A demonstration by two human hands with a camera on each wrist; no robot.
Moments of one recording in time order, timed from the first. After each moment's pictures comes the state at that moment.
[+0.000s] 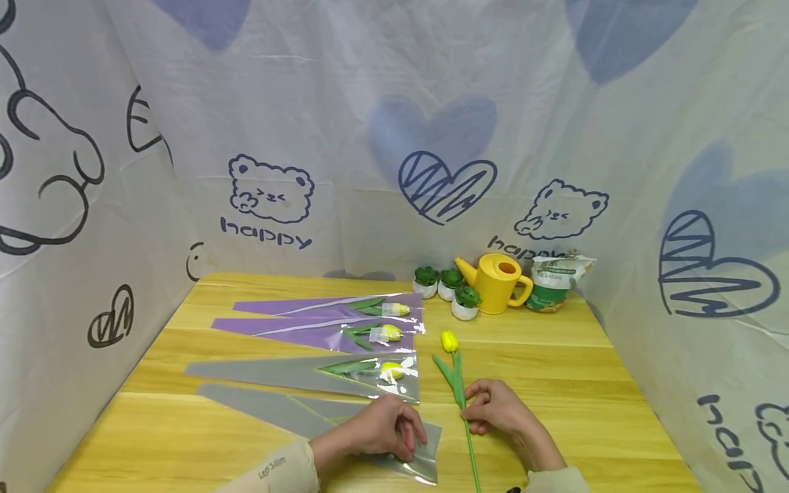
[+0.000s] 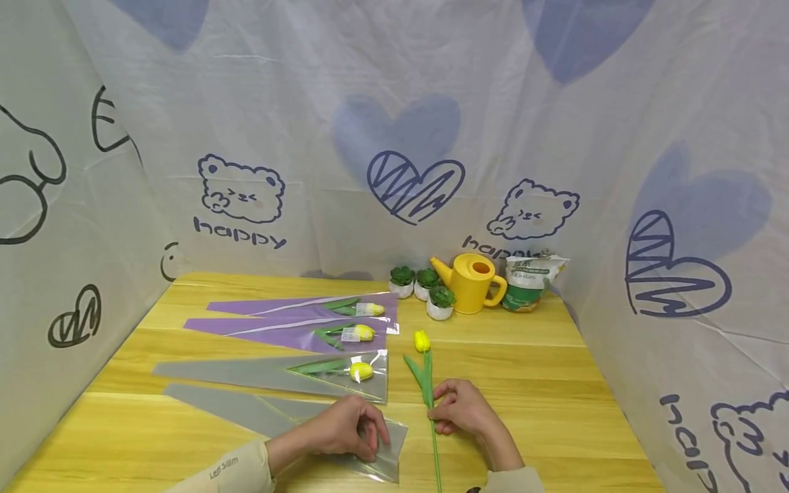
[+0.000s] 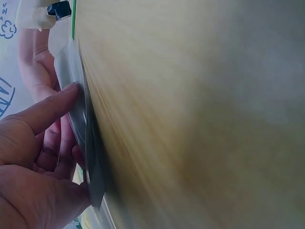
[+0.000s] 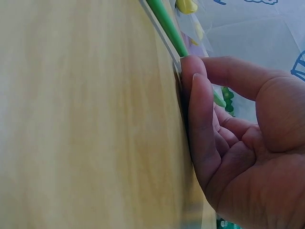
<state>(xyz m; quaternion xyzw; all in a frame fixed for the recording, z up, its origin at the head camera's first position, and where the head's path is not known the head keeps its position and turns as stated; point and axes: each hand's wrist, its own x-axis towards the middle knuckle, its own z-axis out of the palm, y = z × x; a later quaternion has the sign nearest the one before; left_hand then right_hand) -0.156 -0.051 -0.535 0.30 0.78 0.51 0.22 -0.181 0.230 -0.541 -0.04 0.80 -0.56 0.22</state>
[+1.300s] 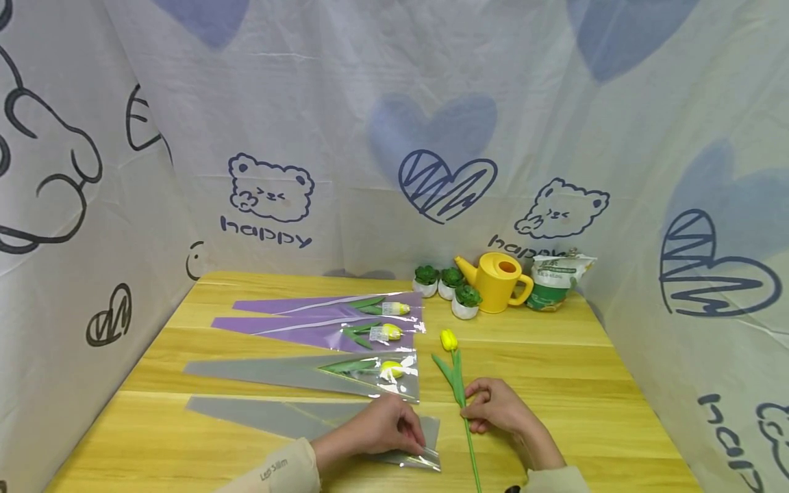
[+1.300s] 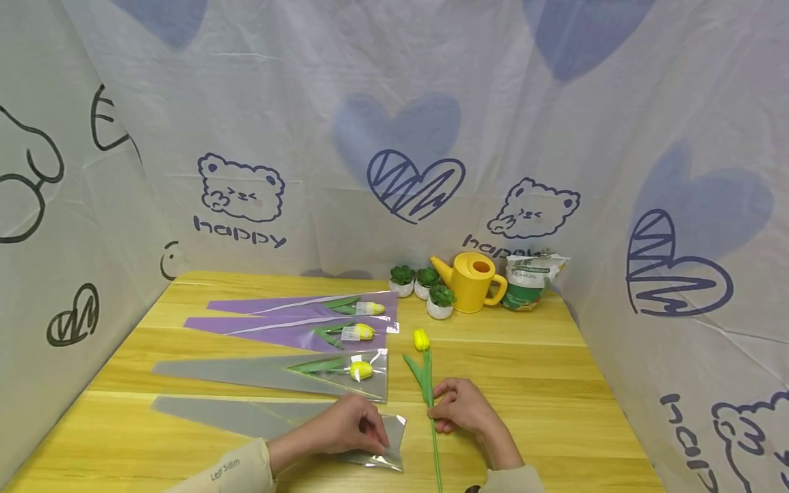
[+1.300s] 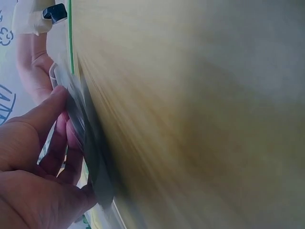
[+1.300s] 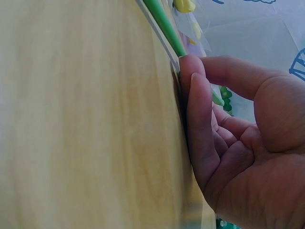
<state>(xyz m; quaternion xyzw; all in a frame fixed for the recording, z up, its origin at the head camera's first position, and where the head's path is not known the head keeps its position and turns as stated) -0.157 -0.050 -0.535 0.36 0.81 0.44 0.14 -0.180 0.230 -0.540 -0.06 0.80 -0.56 0.22</state>
